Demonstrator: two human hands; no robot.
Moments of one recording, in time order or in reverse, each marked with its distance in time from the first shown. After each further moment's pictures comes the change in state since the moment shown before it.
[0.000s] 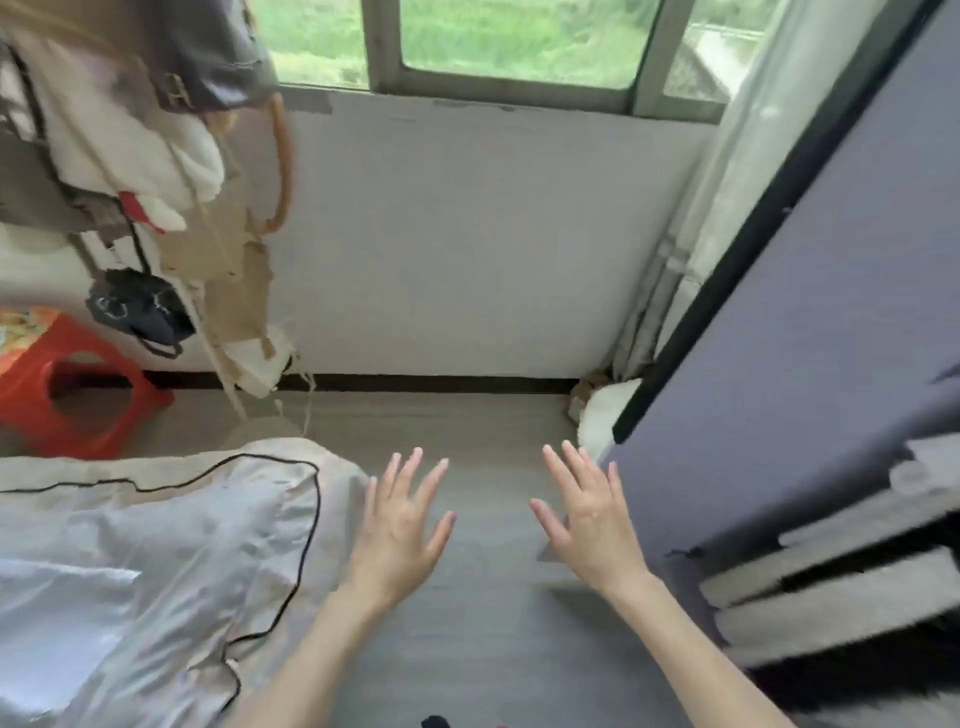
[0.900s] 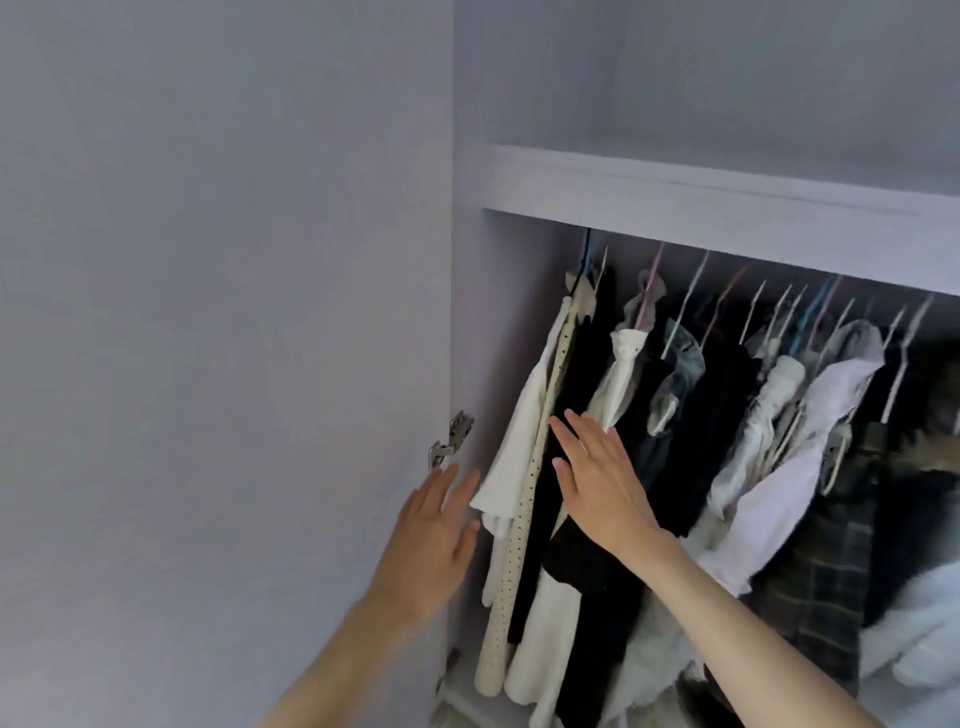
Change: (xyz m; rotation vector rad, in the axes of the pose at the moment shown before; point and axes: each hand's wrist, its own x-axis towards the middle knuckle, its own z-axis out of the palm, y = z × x) left_hand 0.255 0.481 0.119 -0.191 -0.294 1.072; right_hand -0.056 0.382 -0.257 -0.389 0.461 0.781
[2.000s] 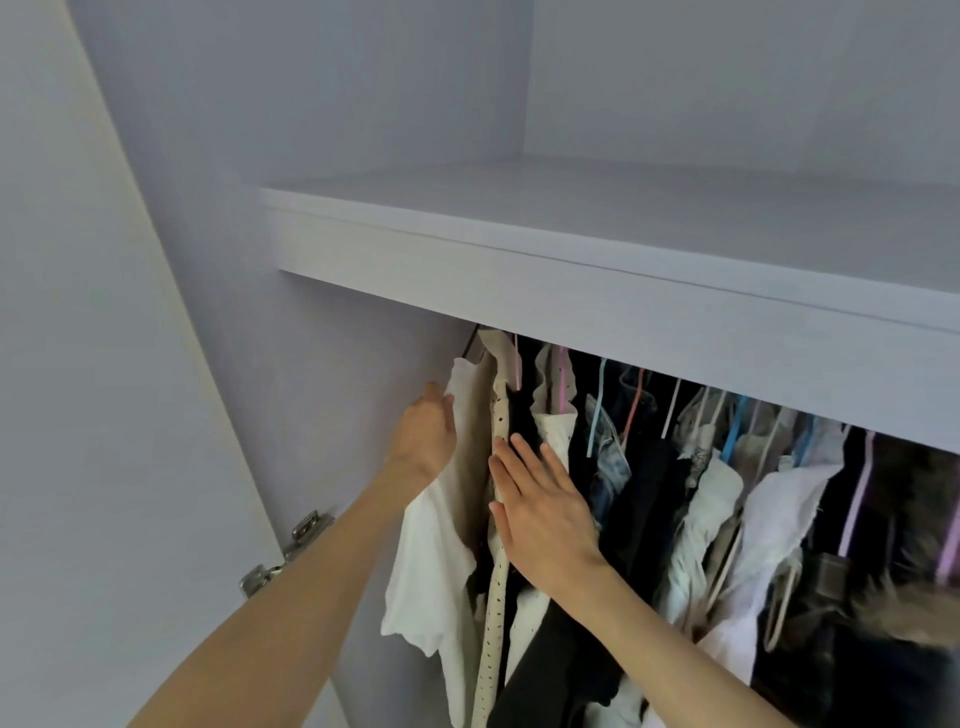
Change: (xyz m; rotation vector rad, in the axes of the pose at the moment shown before) left_hand 0.276 0.086 0.029 -0.183 0.187 -0.262; right_hand 0.082 0.128 0.013 -0.280 0.016 -0.115
